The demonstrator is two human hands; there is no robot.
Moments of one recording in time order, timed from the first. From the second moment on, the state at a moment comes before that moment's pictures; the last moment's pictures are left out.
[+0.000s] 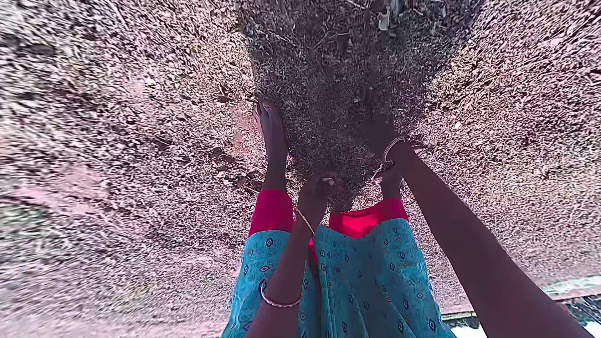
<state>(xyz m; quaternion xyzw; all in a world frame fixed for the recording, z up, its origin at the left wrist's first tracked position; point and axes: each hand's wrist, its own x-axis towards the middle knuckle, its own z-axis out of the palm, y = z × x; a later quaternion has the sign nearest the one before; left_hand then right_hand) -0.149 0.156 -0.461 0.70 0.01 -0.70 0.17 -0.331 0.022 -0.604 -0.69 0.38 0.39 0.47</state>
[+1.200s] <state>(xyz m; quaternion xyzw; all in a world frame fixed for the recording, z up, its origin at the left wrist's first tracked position) -0.149 0.161 -0.459 0.71 -0.05 -0.69 0.09 -0.250 -0.034 -0.642 -0.66 0.56 0.26 0.42</state>
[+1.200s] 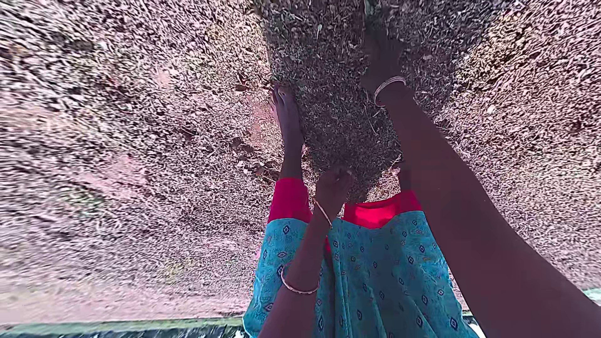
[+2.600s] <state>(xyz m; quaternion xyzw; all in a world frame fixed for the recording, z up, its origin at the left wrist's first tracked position) -0.141 0.158 -0.464 0.73 -0.02 -0.67 0.13 -0.278 0.079 -0.611 -0.63 0.36 0.45 0.52</state>
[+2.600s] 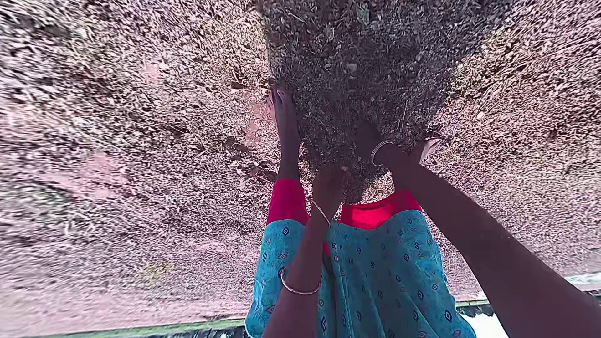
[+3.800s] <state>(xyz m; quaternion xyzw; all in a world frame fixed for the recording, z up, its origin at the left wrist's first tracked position) -0.149 0.175 -0.470 0.72 -0.06 -0.68 0.11 -0.349 -0.004 -0.639 -0.46 0.77 0.26 0.37</state>
